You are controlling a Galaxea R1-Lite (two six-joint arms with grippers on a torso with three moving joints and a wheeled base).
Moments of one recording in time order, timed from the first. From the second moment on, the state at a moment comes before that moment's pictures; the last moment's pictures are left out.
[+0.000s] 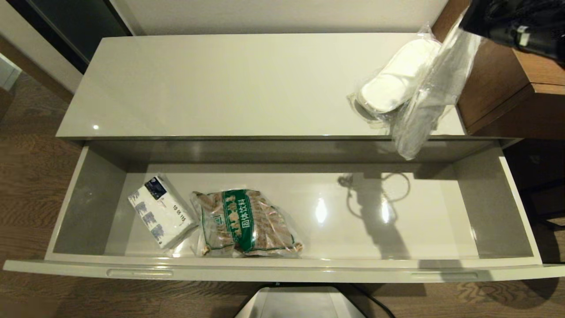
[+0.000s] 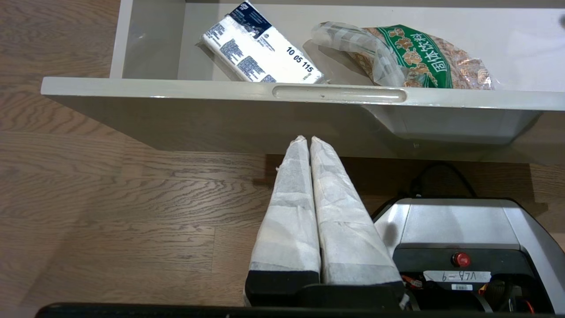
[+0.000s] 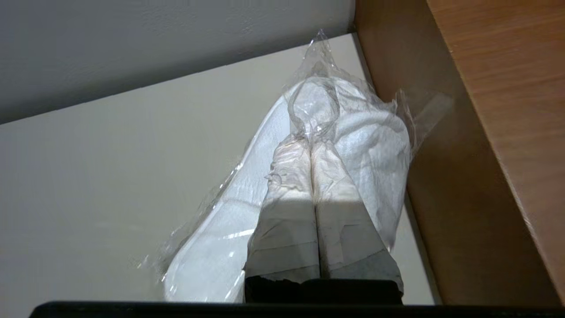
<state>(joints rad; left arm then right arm) 0.01 0.00 0.00 0.01 0.00 0.01 0.23 1.73 -1.70 -0.19 -0.37 0.16</state>
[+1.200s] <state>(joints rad) 0.01 0.00 0.00 0.01 0.00 0.01 0.05 2.07 -1.53 -0.69 -0.35 0.04</state>
